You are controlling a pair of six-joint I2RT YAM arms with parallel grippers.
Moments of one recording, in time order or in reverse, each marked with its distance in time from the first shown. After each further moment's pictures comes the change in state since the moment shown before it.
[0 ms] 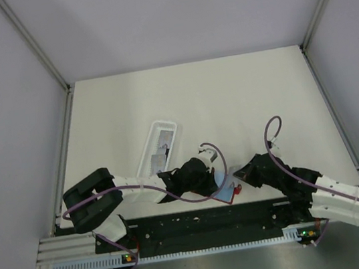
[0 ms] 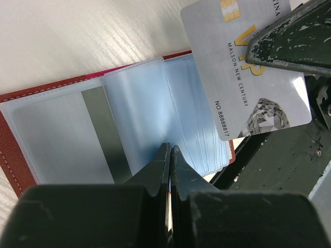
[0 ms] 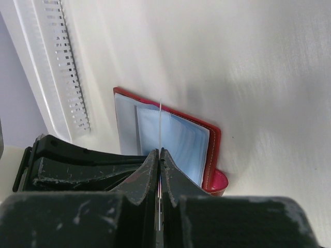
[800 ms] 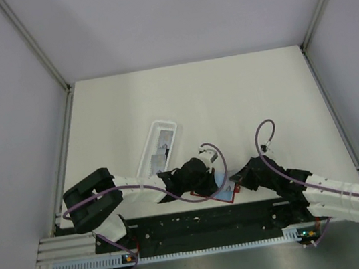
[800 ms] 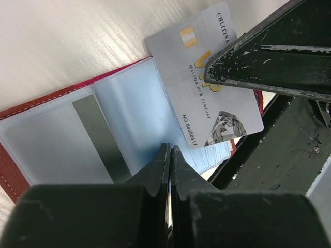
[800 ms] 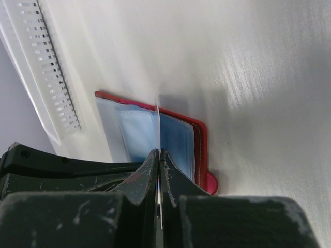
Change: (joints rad) left arm 0.000 0.000 0.000 -0.001 0.013 0.000; right arm 0.000 0.150 -0.071 0.200 -0.061 0.058
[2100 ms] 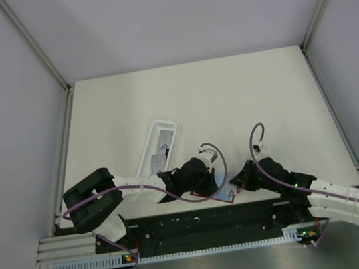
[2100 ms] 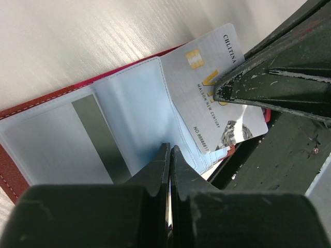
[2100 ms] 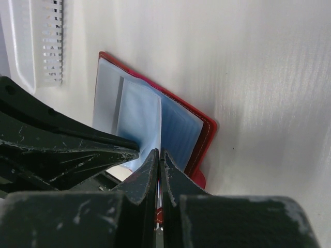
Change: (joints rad) left arm 0.000 0.000 0.000 -0.002 0.000 -0.006; right arm 0.000 -0.091 -0.058 0.066 -0.081 -0.360
